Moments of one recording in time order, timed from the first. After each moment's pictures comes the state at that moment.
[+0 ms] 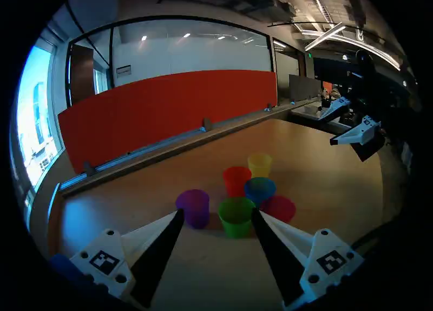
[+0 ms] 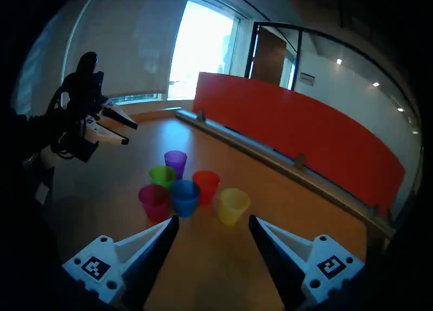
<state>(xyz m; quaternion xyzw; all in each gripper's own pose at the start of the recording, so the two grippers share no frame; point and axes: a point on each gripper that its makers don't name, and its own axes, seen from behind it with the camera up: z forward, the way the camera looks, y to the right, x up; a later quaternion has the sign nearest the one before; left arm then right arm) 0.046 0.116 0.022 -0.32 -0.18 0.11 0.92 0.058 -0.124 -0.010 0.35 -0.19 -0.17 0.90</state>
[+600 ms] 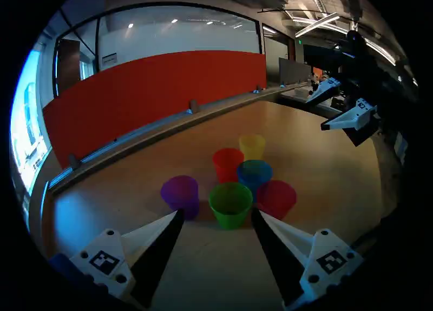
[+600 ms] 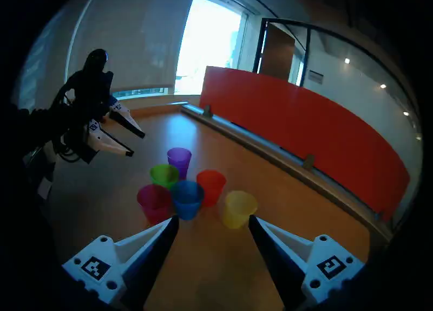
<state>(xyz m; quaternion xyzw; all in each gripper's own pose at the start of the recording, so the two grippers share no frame) 0.006 0.132 0.030 -0.36 -0.23 0.13 0.90 0.045 -0.143 0.010 0.37 -0.21 -0.18 0.89</state>
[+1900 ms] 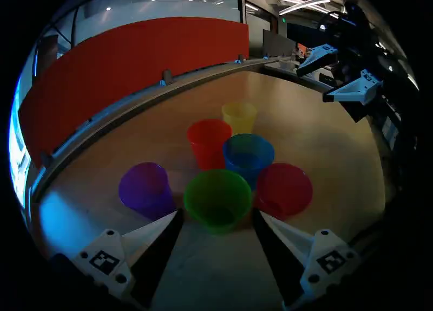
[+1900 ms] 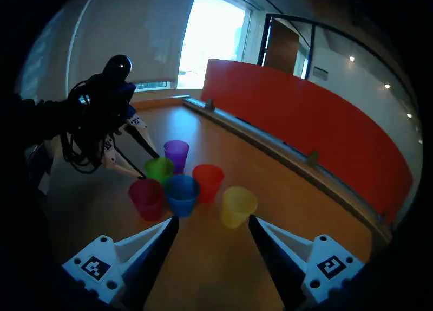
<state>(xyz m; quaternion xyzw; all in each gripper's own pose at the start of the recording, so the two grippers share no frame) -0.066 0.181 0.057 -0.41 -0.30 0.17 0.84 0.027 -0.142 0.029 0.37 -0.22 -0.19 0.88</state>
